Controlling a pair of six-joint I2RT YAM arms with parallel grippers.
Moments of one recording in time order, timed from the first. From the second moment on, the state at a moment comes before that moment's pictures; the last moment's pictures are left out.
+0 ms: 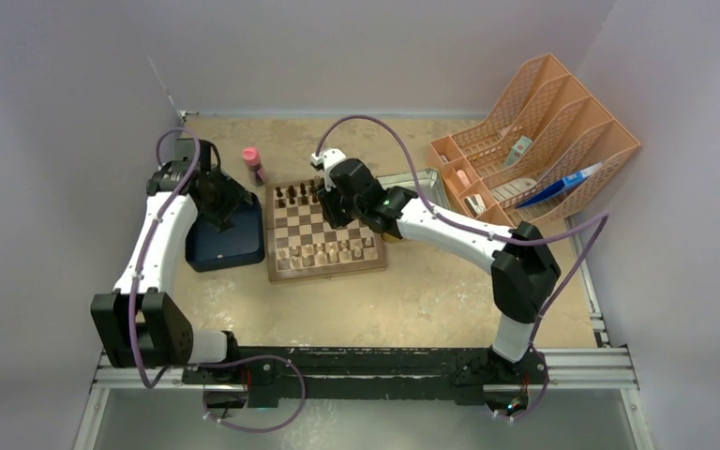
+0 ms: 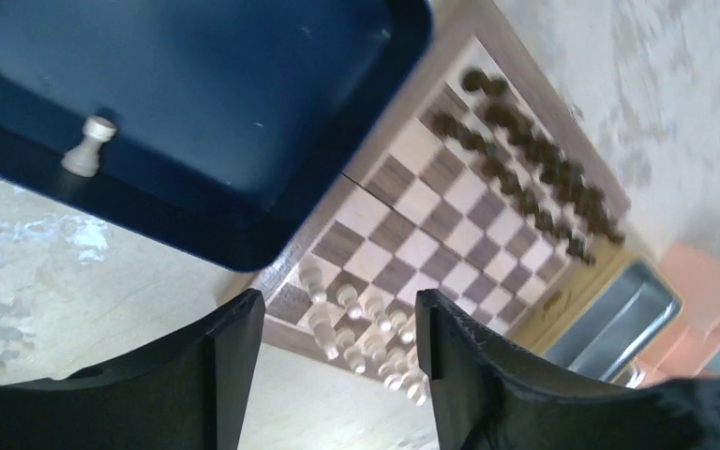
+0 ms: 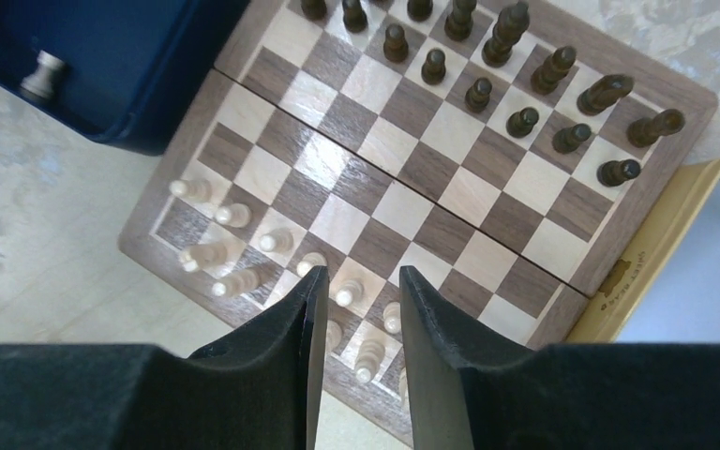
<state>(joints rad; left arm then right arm) 0.04 1.32 1.19 -0.89 0.04 -0.84 0.89 1.81 1.44 -0.30 0.08 0.19</state>
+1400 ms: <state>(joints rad) 0.23 1.69 1.22 -1.29 -0.15 -1.48 0.89 1.54 1.48 -0.34 0.06 0.24</state>
